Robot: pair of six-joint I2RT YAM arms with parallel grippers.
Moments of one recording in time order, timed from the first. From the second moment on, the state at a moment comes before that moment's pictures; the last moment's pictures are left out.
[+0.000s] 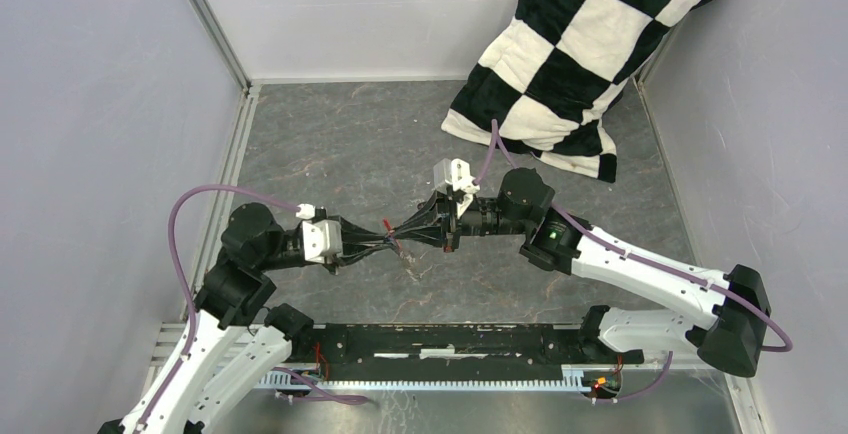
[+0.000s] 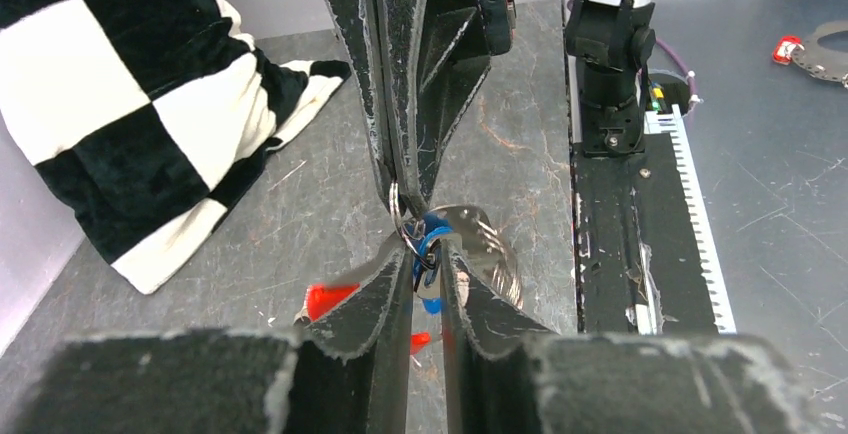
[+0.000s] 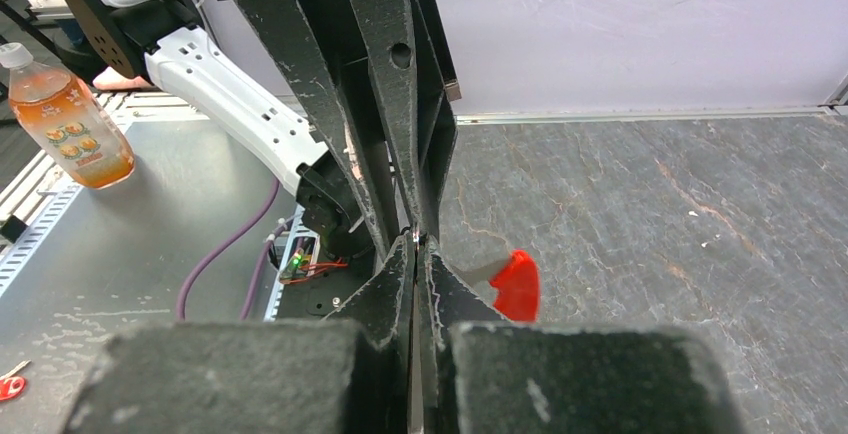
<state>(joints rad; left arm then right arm) -0.51 0.50 0.75 -0.31 0.89 0.30 1.01 1.16 0.93 0.29 -0.59 0.07</state>
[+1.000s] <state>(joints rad) -0.51 0.50 0.75 -0.47 0.90 0.55 1.00 1.16 0.75 0.56 -0.56 0.23</state>
